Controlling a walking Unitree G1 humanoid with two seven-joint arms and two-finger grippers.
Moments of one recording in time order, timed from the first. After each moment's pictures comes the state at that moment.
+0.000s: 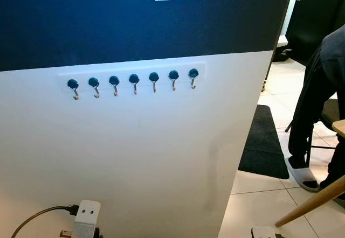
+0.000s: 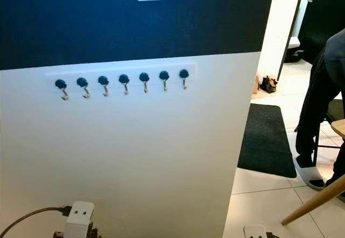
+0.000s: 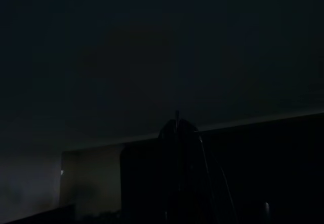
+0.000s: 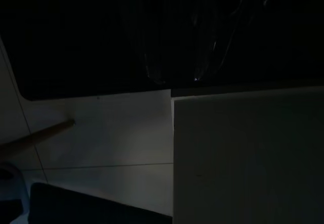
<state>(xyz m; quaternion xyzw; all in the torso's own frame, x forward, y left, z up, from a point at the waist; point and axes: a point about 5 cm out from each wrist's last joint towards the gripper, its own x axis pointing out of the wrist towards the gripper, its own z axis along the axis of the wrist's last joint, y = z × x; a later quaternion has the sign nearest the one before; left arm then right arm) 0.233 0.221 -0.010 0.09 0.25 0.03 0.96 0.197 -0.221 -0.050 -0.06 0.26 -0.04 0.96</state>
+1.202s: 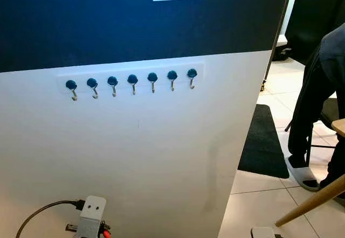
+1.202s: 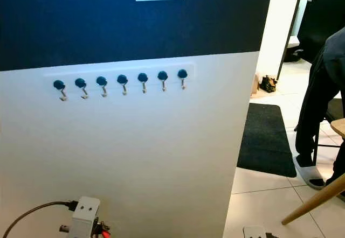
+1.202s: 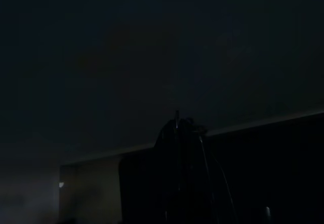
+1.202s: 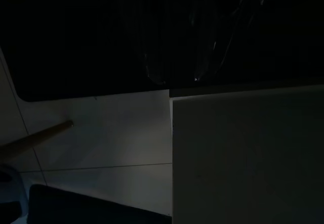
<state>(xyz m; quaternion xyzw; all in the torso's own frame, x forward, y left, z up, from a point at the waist) 0.242 0.214 -0.008 0.10 0.24 0.01 0.96 0.196 -0.219 -0.051 -0.05 0.26 -0.04 0.96</state>
